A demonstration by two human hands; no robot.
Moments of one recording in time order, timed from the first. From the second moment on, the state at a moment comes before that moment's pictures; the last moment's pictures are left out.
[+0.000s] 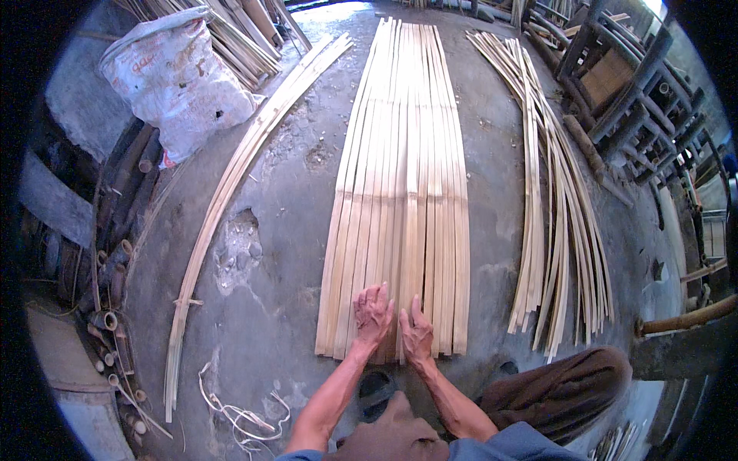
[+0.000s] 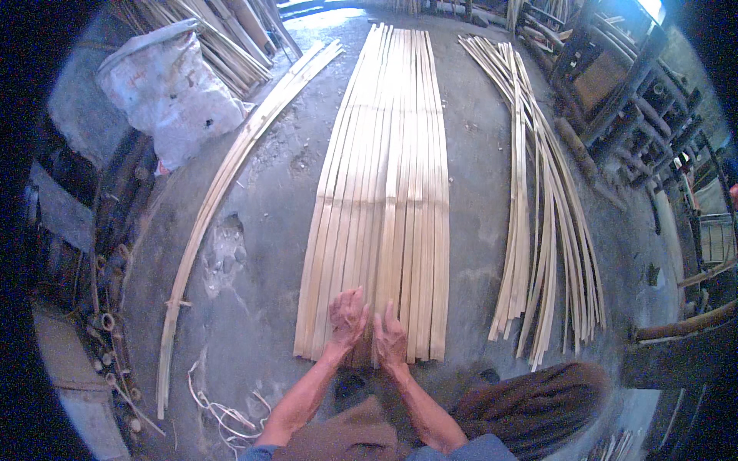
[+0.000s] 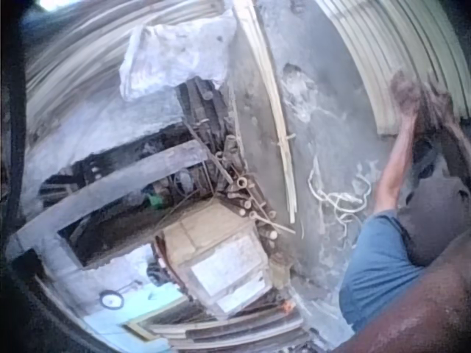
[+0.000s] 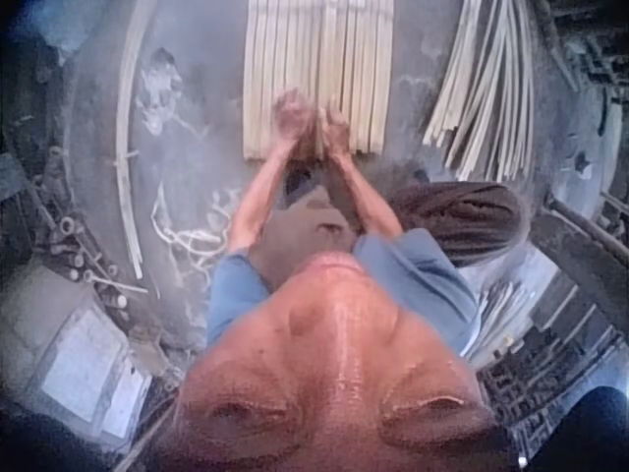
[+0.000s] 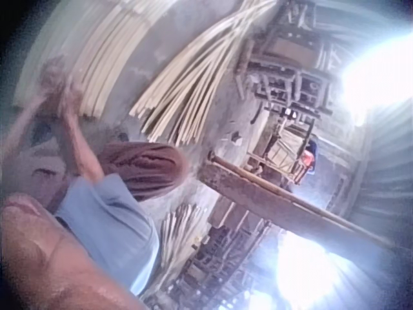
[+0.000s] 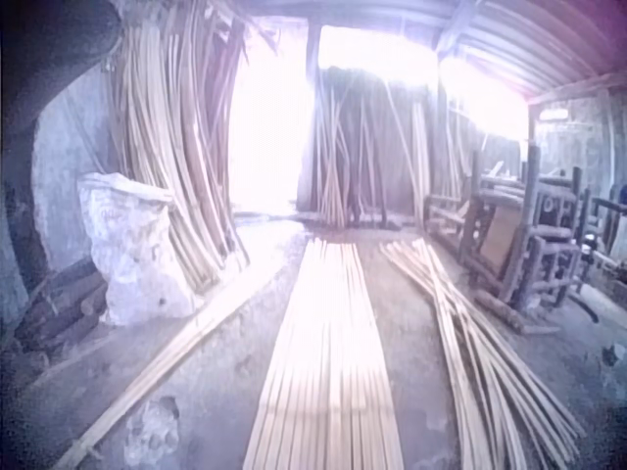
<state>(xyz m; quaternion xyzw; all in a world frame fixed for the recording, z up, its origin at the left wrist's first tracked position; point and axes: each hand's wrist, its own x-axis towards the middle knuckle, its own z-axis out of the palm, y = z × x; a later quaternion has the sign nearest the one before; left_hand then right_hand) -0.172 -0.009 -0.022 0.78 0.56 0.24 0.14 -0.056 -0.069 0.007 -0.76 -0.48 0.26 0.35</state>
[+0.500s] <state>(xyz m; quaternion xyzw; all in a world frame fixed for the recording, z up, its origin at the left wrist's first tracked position) -0.154 -0.001 -0.016 0.77 0.55 0.25 0.23 -0.044 -0.069 -0.017 -0.73 -0.58 0.23 0.29</state>
